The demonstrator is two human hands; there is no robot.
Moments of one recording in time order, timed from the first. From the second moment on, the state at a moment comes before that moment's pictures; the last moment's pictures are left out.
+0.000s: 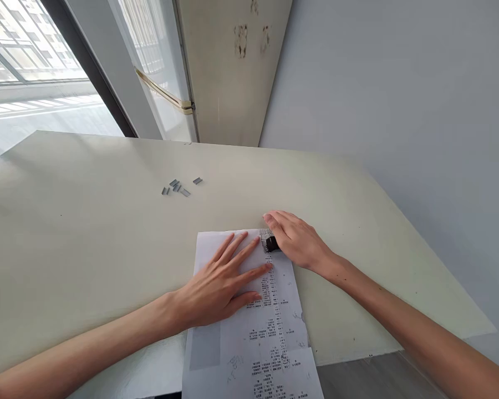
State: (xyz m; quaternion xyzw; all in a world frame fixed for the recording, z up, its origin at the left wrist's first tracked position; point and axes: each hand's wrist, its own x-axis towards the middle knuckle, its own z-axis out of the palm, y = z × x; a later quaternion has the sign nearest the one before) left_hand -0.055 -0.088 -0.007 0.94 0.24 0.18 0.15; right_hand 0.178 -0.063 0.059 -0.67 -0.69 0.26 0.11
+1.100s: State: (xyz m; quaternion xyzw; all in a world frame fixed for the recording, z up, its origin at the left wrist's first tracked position) left_hand -0.051 -0.096 -0.010 0.93 0.27 0.18 0.16; right_hand 0.173 -0.062 0.053 -0.68 -0.69 0.21 0.11
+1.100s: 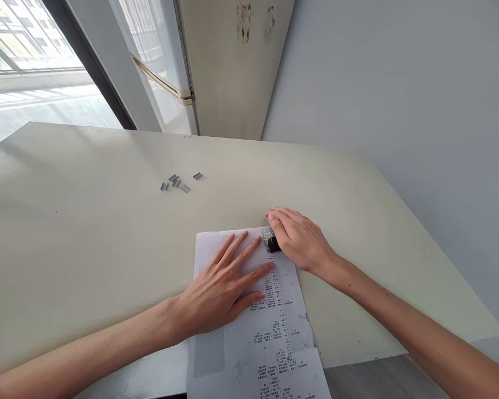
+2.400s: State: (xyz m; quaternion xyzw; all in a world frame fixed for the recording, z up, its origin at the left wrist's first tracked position) left_hand -0.051 -0.096 -0.011 0.93 0.27 0.19 0.17; right_hand 0.166 -0.062 0.046 -0.68 -0.72 0.14 0.07
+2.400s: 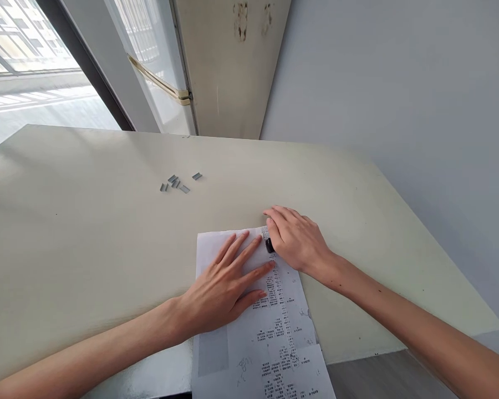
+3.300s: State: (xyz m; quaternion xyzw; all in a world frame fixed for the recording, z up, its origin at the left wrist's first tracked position) left_hand -0.110 -0.084 0.007 0.95 0.22 0.13 0.15; right_hand 0.229 -0.105 0.019 -0.52 -0.82 0.13 0.21
